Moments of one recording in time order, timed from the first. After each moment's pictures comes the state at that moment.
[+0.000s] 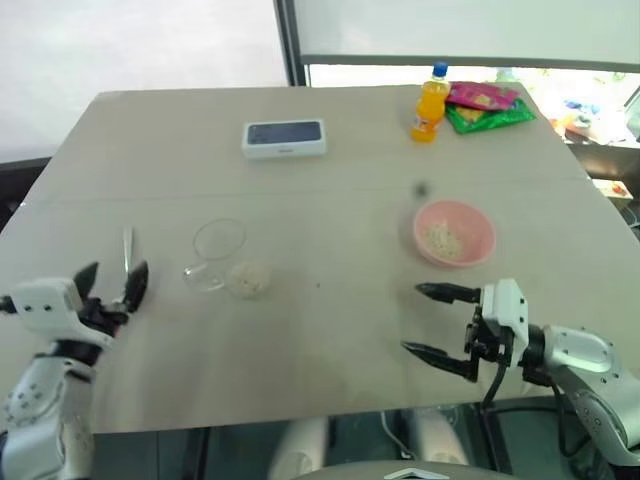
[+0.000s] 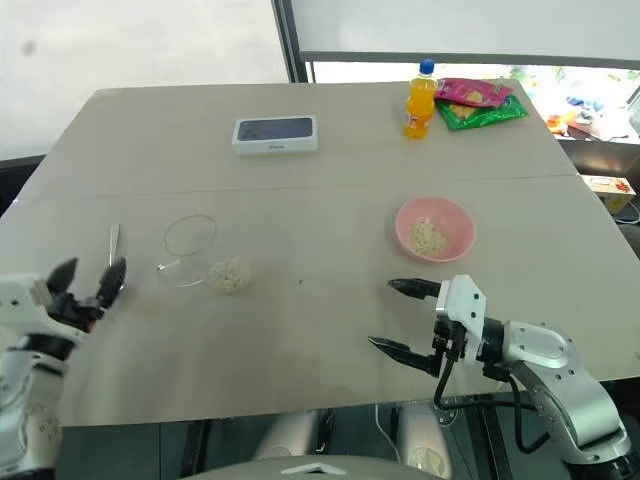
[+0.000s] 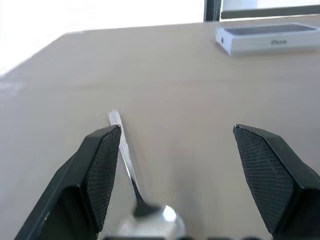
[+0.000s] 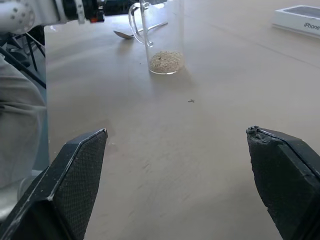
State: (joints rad) left arm 0.16 0.61 0.59 -0.01 -0.53 0.09 -0.42; right arm 0.13 -0.62 0.06 -0.55 0.50 0.26 0.94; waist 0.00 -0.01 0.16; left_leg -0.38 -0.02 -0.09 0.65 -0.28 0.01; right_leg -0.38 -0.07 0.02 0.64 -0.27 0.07
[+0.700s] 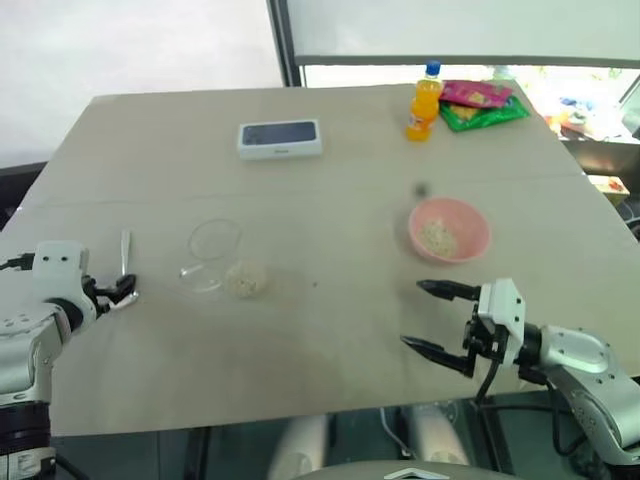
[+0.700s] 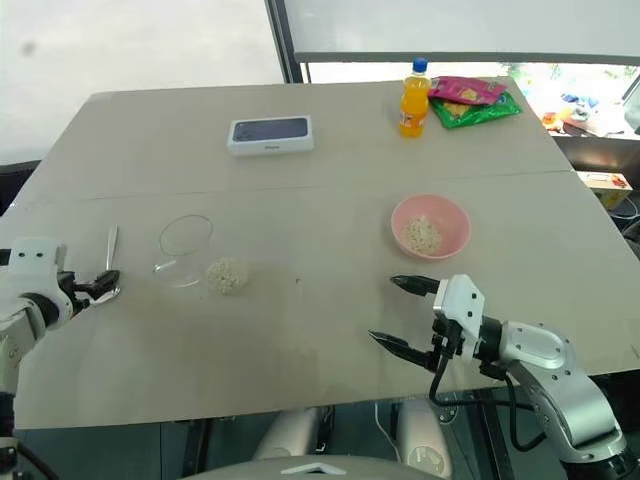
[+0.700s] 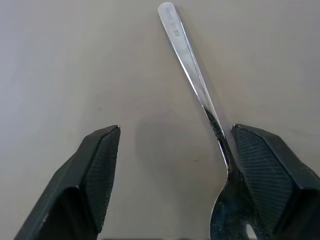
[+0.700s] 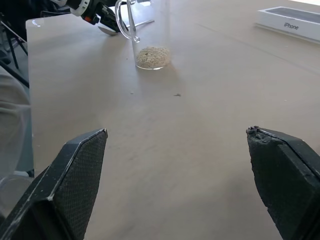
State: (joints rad) left arm -0.06 0.86 0.46 0.18 -0.37 0.68 -0.39; right arm 0.12 -0.61 0.06 -0.52 0.46 0.22 0.91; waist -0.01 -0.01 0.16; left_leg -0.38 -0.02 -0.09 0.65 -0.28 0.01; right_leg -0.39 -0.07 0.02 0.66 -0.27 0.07
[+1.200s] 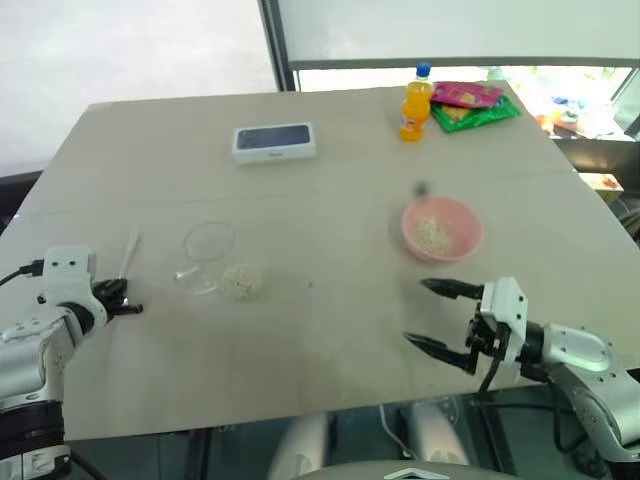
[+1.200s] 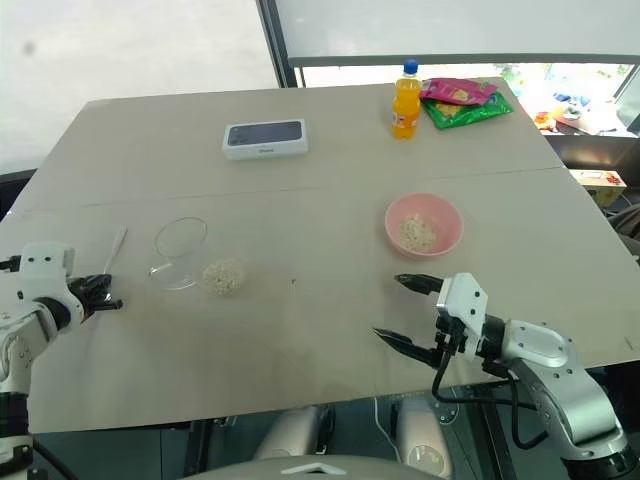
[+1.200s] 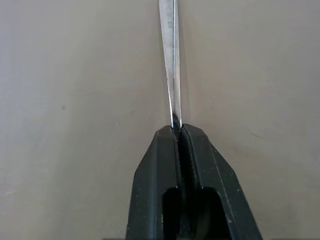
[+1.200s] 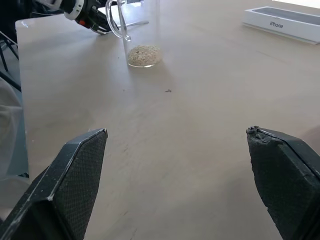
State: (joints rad) left arm -0.07 0.78 0.50 0.18 -0.35 0.65 -0.36; right arm 0.11 -0.61 0.04 -0.50 0.48 0.21 0.91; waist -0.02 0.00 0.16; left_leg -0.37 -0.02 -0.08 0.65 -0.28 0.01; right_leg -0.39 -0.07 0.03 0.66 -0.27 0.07
